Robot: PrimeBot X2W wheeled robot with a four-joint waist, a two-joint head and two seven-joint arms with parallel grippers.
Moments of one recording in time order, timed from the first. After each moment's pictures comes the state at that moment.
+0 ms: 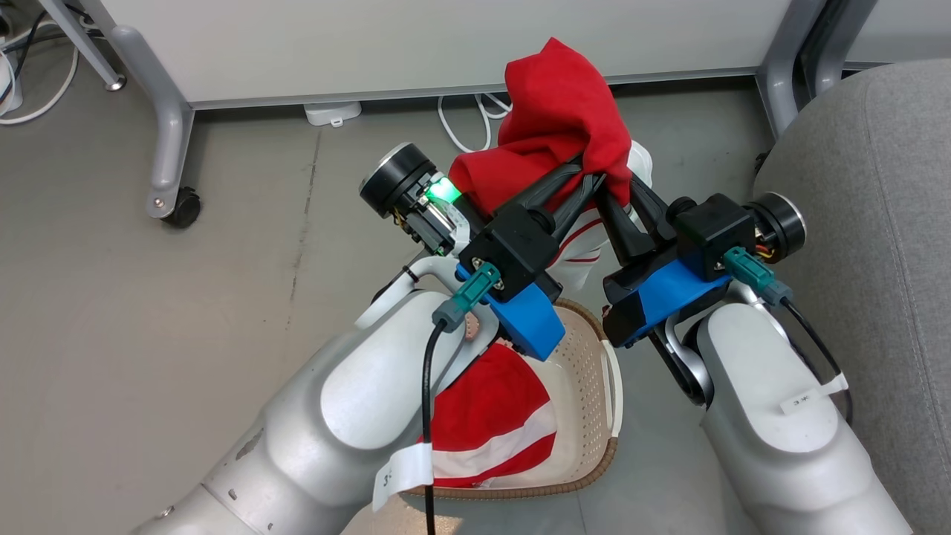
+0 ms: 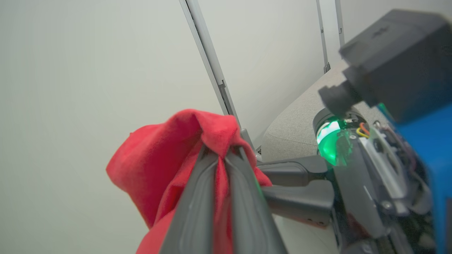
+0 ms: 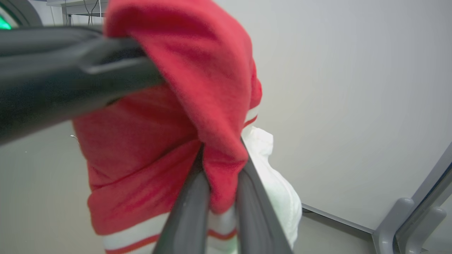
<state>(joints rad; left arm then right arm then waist) -0.83 0.05 -0.81 0.50 -0.21 -0.11 -0.26 -0.65 -0.05 0.30 0.51 0.04 0.13 -0.26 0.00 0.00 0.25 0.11</state>
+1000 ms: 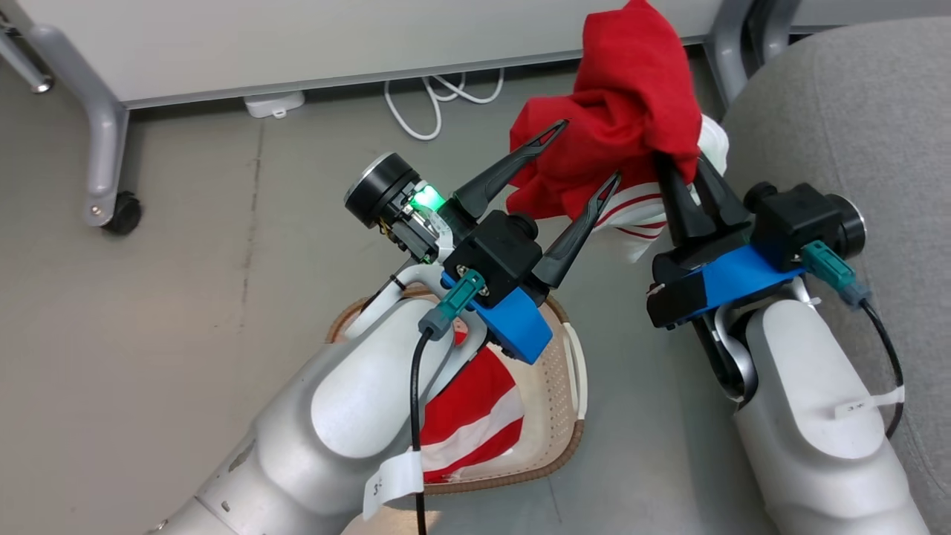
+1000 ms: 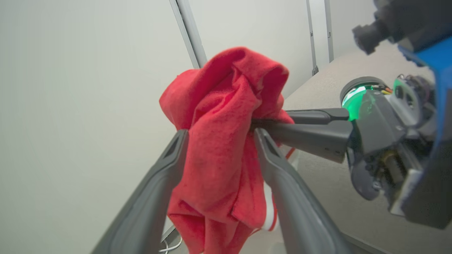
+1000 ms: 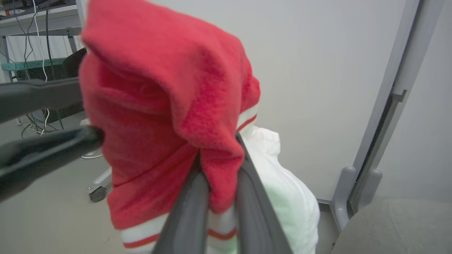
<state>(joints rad) -0.79 0.06 -0.78 0.49 -0.19 -0.09 -0.26 -0.61 -0.05 0.16 0.41 0.07 0.13 -0.26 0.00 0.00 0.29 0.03</state>
